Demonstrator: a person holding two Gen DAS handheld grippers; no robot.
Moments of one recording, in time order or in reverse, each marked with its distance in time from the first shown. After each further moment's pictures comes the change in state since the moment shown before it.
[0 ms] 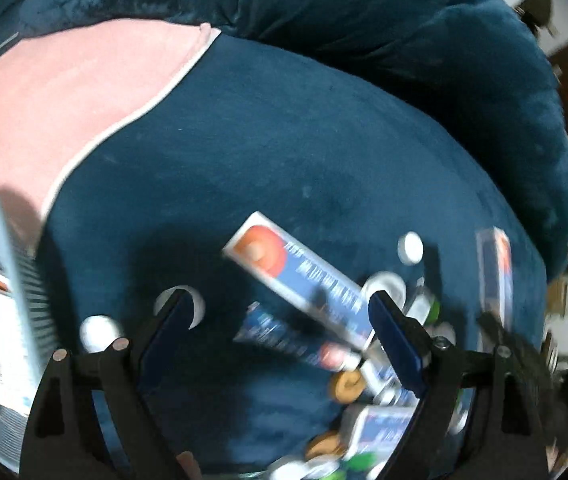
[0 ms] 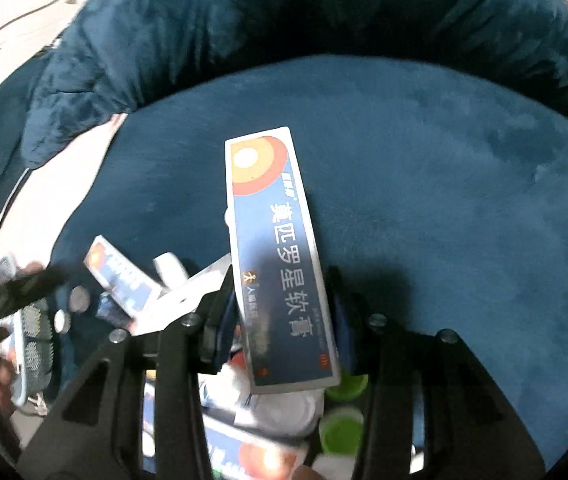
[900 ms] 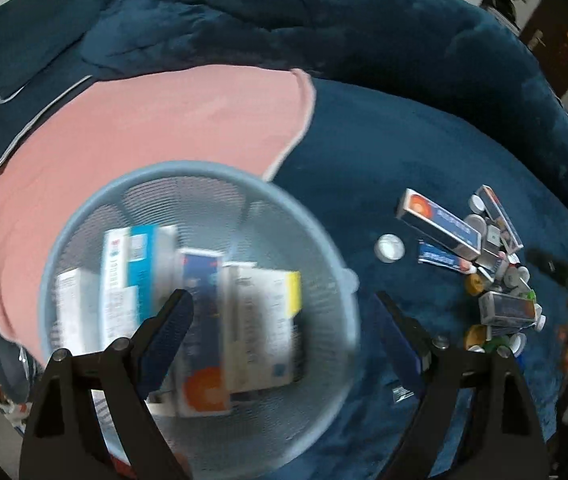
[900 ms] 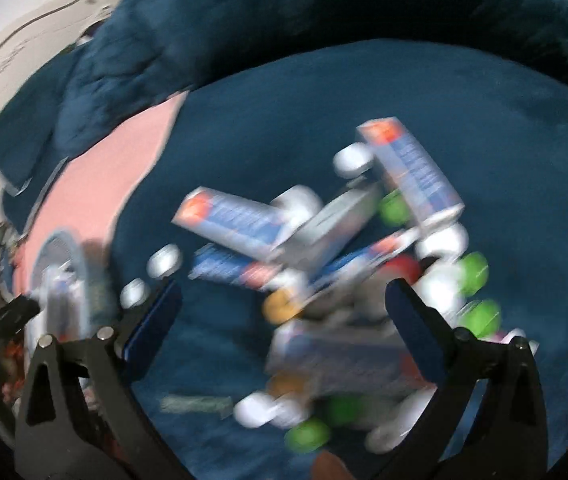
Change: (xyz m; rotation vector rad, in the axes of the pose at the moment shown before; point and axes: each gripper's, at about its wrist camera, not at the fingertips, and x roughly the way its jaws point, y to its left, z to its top) left arm -0.122 0.150 -0.043 0.216 -0.120 0.110; right arm -0.013 0.071 -0.042 0.066 0.006 0.044
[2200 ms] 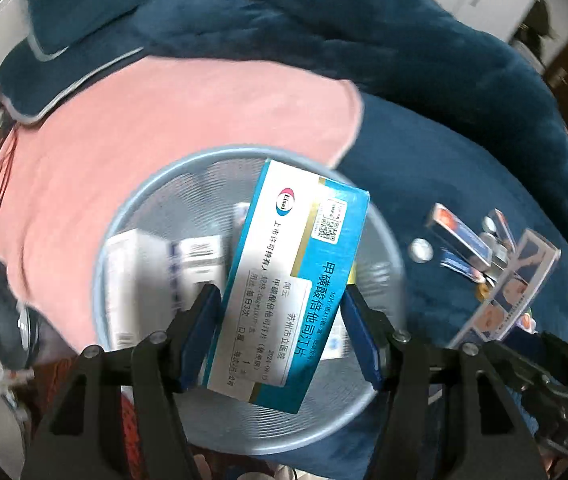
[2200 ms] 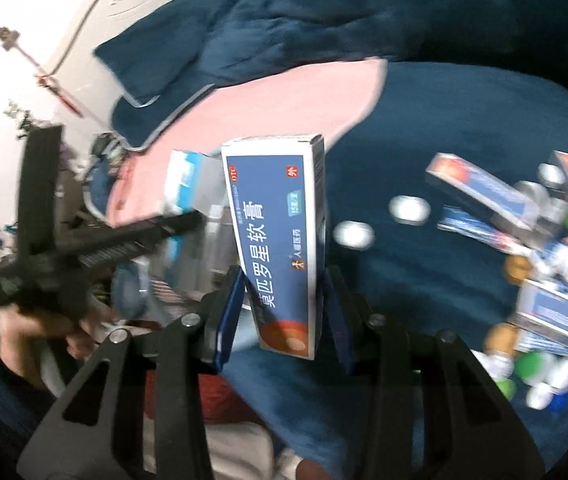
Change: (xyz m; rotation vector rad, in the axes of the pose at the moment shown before) left arm -0.033 0.078 -0.021 -0.152 0.000 0.012; right arm -0.024 0.205 -0.072 -0.297 0.094 0.379
